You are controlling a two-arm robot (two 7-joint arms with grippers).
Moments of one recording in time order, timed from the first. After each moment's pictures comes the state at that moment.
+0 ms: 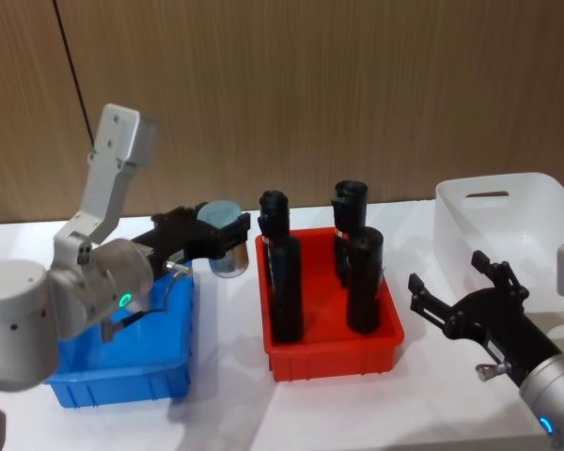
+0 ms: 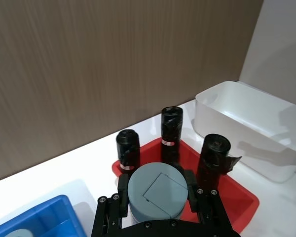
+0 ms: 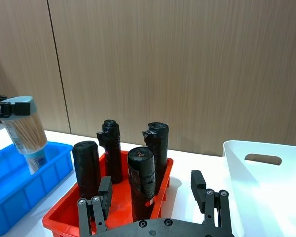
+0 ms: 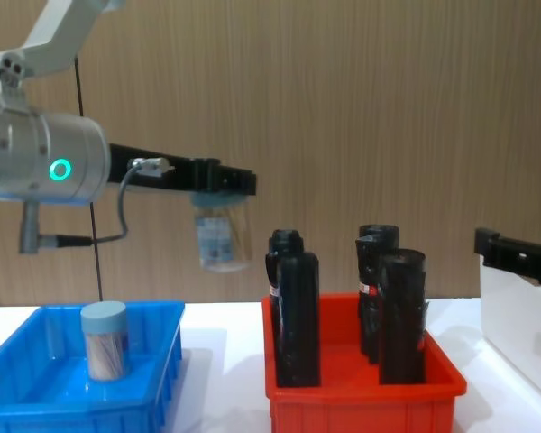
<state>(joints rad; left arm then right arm) -0.47 0.32 0.29 -1.55 -0.42 0.54 -0.29 -0.01 0.34 -0.23 -1.77 0.29 0.03 0.07</state>
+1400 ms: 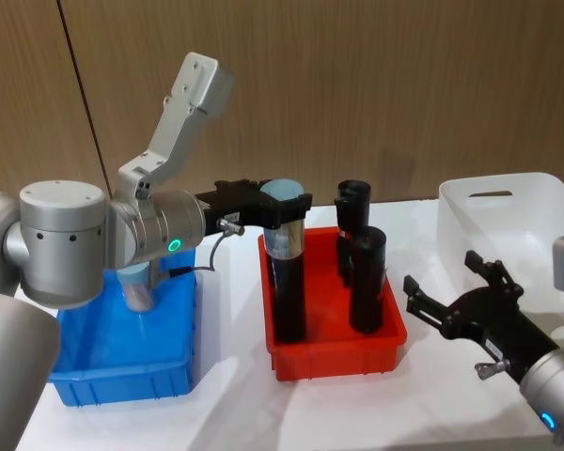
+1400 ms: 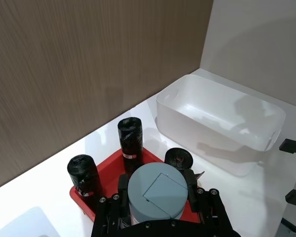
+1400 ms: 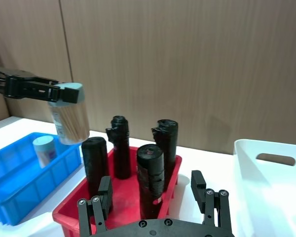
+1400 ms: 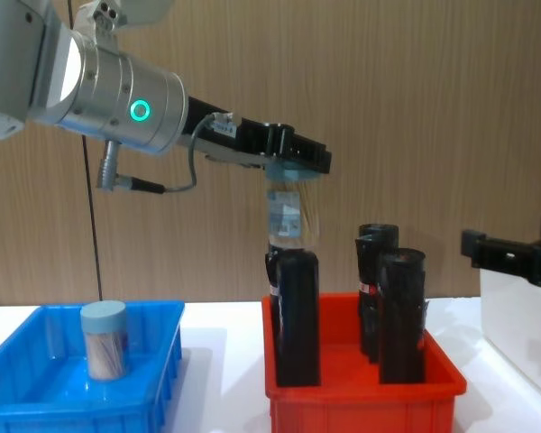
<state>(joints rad) -0.68 0.22 0.34 -1.39 -0.32 0.67 -0.49 0.01 0.34 -0.22 -1.77 0.29 0.08 0.12</state>
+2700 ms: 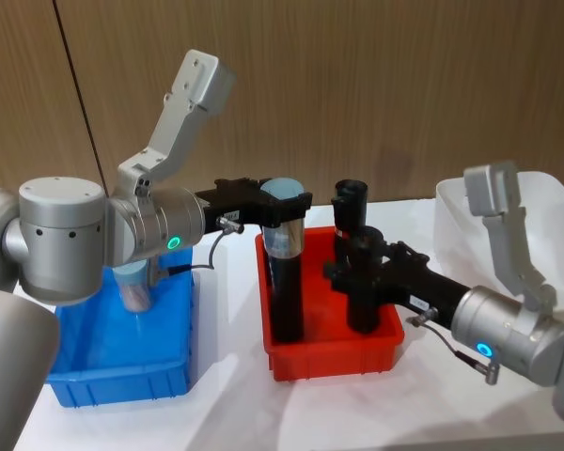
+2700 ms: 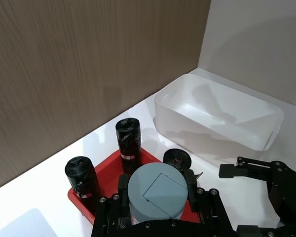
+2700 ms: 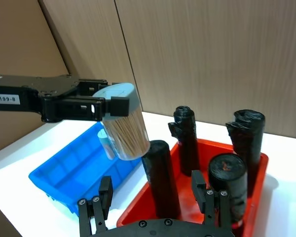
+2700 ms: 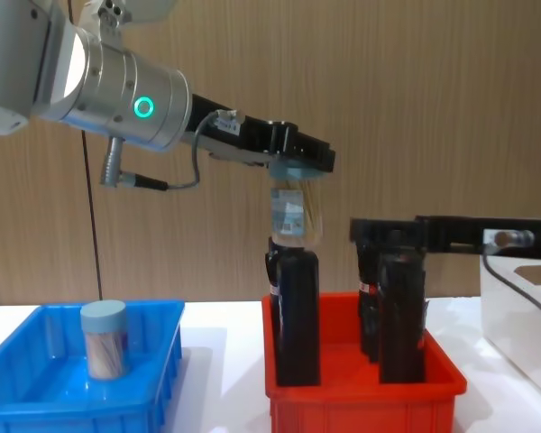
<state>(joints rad) -0.69 0.22 0.35 -1.38 -0.31 0.68 -0.51 0.29 0.24 -0.25 -1.57 0.40 0.37 0.41</state>
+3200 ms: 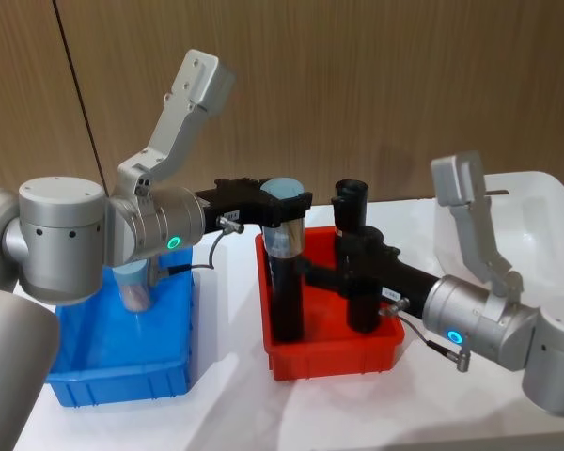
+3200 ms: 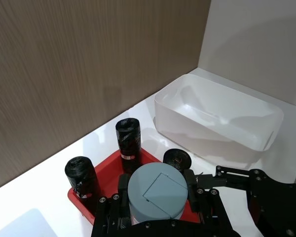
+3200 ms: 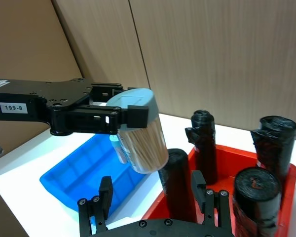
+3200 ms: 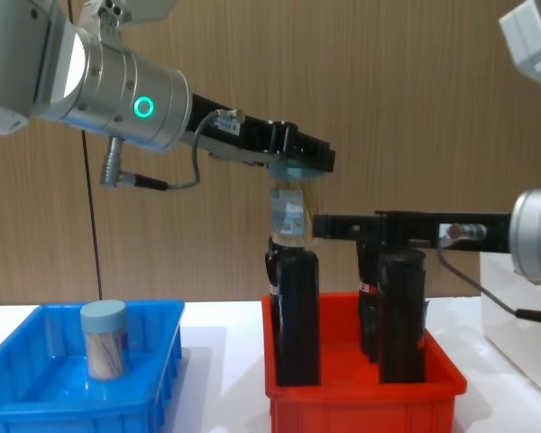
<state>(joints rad) -0.69 0.22 0.35 -1.38 -0.31 0.68 -0.51 0.36 0.19 -0.28 -1.48 0.38 0.37 0.44</state>
